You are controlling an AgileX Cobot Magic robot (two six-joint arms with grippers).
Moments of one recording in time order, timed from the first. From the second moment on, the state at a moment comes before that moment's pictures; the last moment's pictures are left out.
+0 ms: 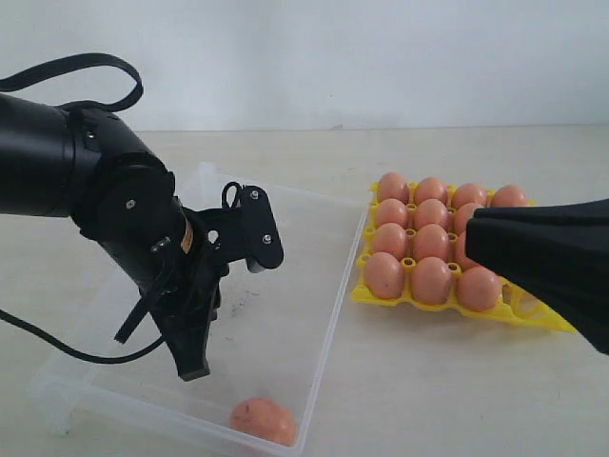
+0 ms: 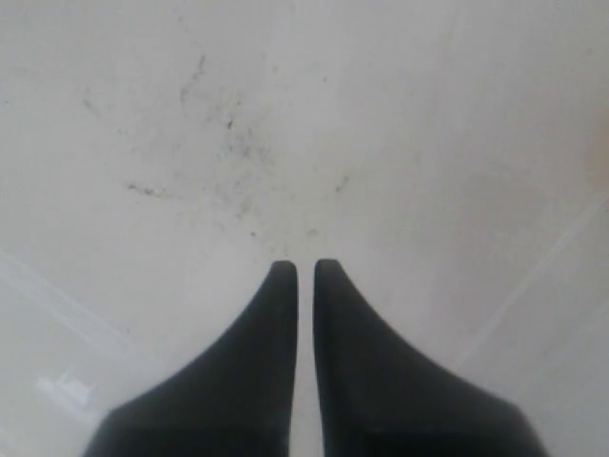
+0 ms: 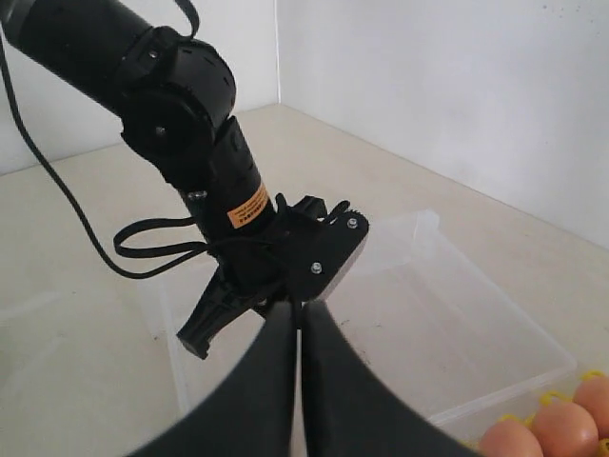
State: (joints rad) left arm -0.68 1.76 -1.00 0.21 0.64 0.45; right arm 0.42 0.61 -0.40 -1.67 -0.55 1.59
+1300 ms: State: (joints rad) left arm -0.72 1.75 -1.00 -0.19 0.72 0.95; right arm 0.42 0.61 -0.40 -1.67 -0.55 1.59
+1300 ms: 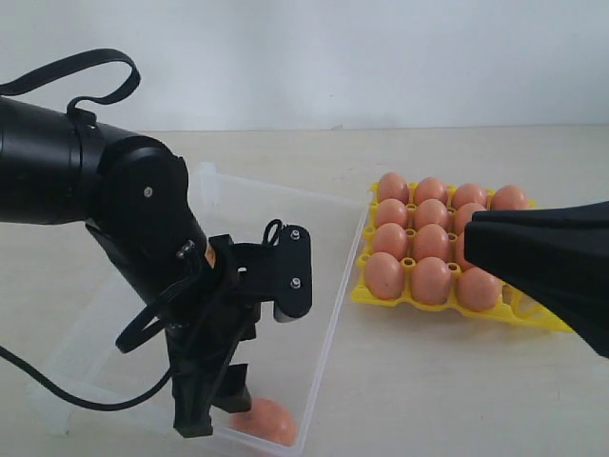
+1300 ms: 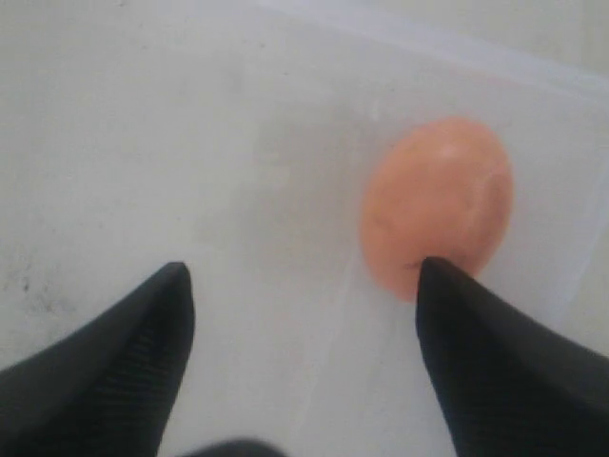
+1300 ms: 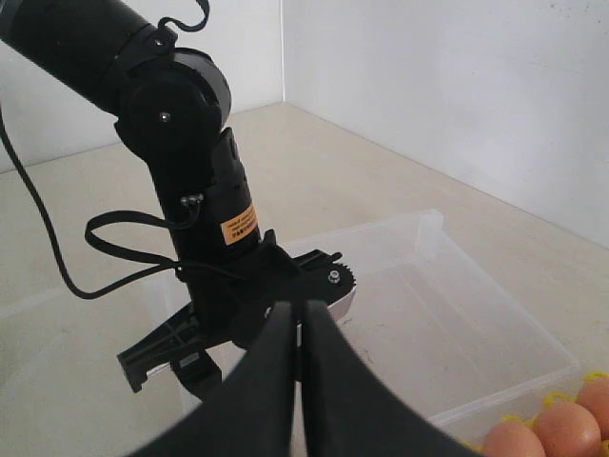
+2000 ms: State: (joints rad) left arm -0.72 1.75 -1.00 -0.38 0.77 1.21; right arm 0.42 0.61 -0.40 -1.67 -0.55 1.59
